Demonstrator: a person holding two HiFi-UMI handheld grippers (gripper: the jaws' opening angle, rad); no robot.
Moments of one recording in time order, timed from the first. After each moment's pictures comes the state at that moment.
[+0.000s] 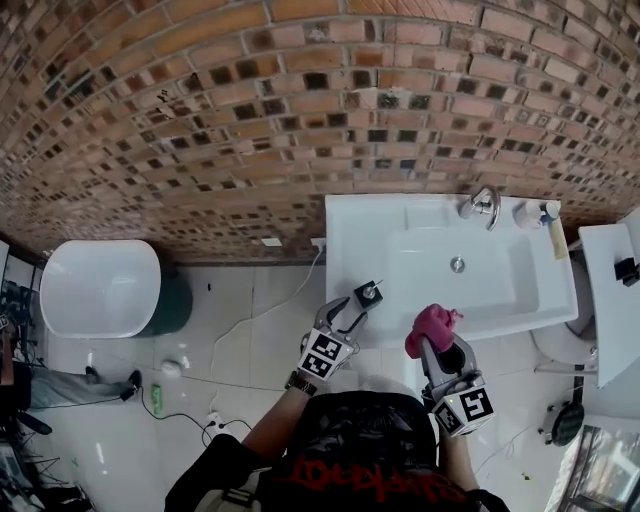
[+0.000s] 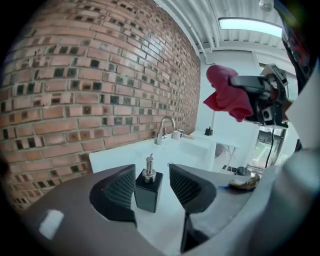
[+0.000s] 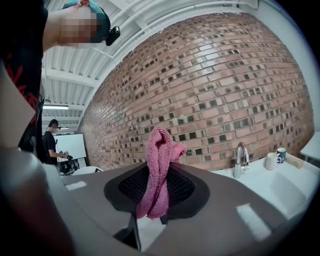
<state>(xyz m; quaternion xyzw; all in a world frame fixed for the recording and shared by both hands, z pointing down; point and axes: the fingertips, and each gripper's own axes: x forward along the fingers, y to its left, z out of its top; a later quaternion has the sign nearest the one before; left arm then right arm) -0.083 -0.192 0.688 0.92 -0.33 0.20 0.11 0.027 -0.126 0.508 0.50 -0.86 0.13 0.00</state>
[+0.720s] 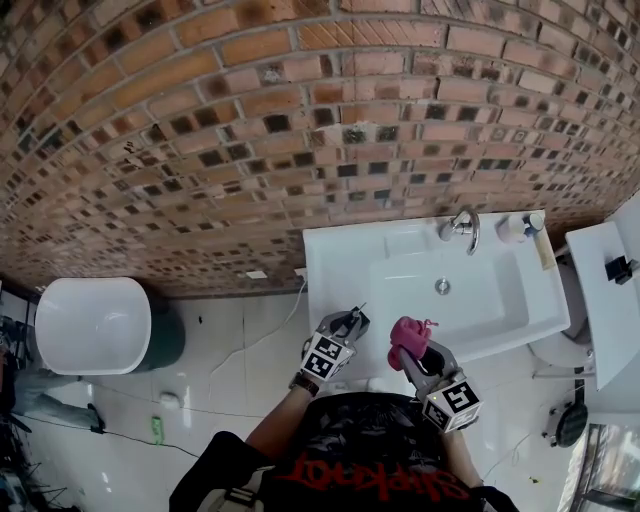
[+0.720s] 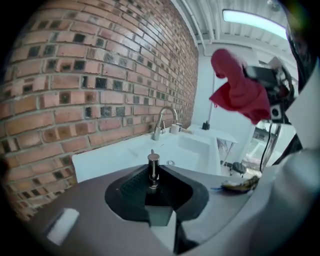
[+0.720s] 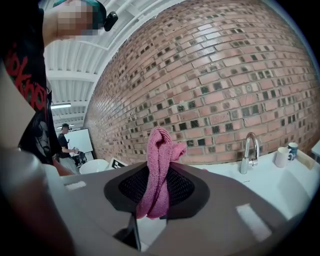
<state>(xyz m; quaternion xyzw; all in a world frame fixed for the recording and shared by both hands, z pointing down) -0.038 -0.265 0.716 0.92 -0.28 0.23 0.13 0.035 -0.185 0.546 0.45 -0.87 0.17 0.05</state>
